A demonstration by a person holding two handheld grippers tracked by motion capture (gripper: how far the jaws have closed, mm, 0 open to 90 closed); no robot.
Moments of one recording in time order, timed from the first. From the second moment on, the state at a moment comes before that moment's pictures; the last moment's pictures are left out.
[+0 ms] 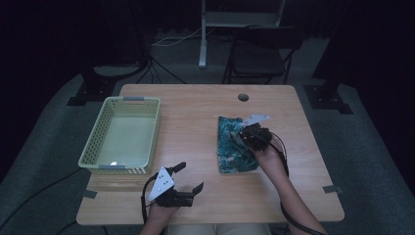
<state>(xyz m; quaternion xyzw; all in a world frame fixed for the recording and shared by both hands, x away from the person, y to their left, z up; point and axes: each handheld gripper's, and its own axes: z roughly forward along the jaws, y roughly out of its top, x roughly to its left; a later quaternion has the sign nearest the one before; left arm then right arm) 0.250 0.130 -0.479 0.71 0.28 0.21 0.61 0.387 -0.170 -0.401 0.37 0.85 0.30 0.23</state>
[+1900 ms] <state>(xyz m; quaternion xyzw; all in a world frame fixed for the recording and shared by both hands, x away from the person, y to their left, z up) 0.254 0.119 -0.476 0.73 0.27 0.20 0.59 0.297 -0.366 -0.475 0.59 0.68 0.37 0.23</state>
